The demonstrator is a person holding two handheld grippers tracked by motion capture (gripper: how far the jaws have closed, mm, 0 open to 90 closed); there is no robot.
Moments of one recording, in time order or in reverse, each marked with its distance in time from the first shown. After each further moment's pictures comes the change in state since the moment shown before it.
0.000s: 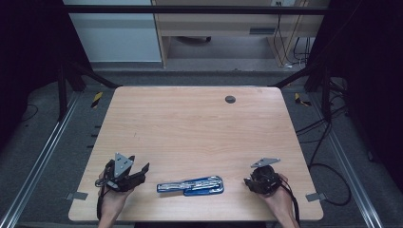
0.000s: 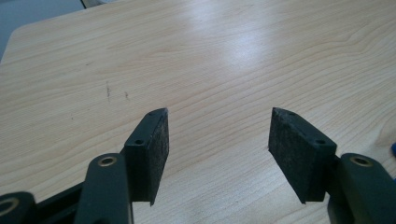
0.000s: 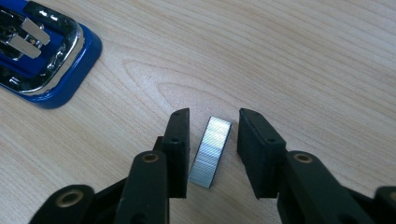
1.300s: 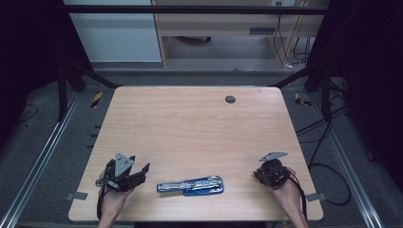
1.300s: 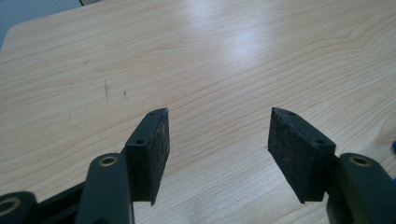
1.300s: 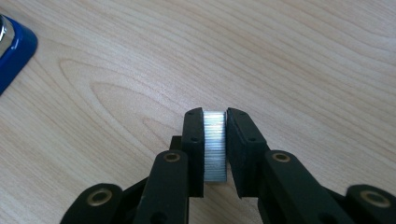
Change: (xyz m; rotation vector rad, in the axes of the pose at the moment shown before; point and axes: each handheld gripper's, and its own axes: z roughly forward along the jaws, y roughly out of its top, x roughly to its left) left arm 0.001 0.000 0.001 0.010 -0.006 0.003; right arm -0.036 0.002 0.003 0.000 -0.039 -0.038
